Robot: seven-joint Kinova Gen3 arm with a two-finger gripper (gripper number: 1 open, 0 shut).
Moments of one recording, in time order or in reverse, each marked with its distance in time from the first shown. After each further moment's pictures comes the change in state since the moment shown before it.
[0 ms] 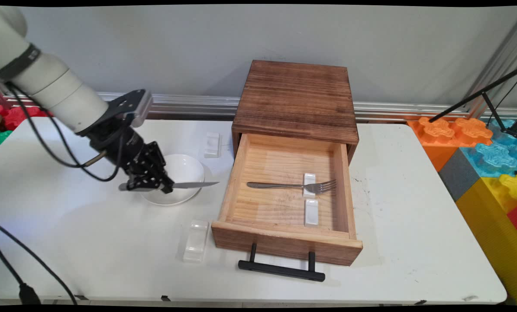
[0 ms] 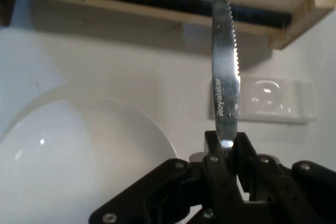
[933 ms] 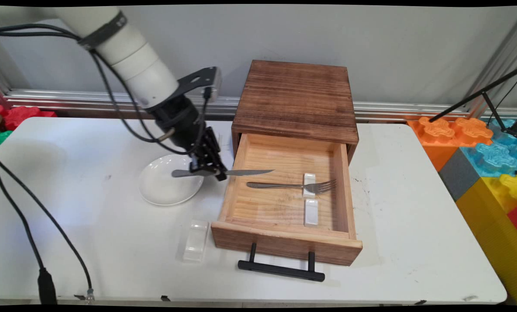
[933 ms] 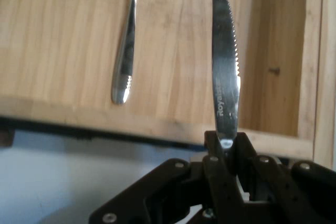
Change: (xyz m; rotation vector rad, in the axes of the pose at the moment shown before) arm 0.129 -0.019 0.021 -0.049 -0.004 -0.008
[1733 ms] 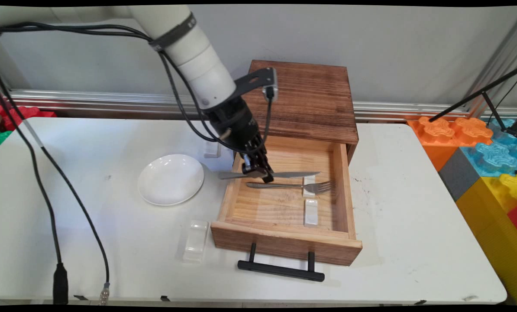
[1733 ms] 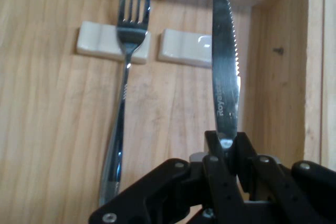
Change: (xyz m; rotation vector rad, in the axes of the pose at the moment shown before) arm 0.084 -0.005 0.043 -0.045 0.028 0.017
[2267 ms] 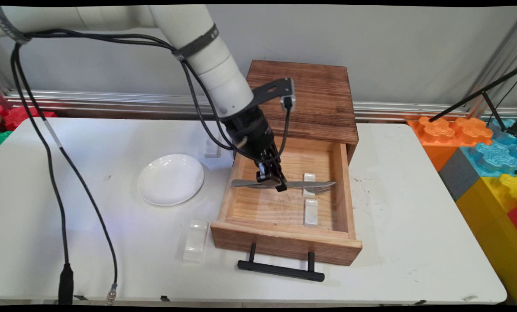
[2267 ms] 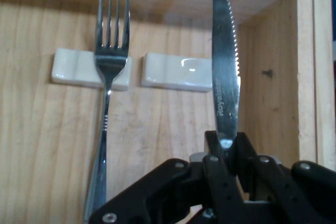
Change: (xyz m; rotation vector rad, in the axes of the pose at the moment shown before) arm 0.020 0.000 0.026 -0.038 -0.002 0.026
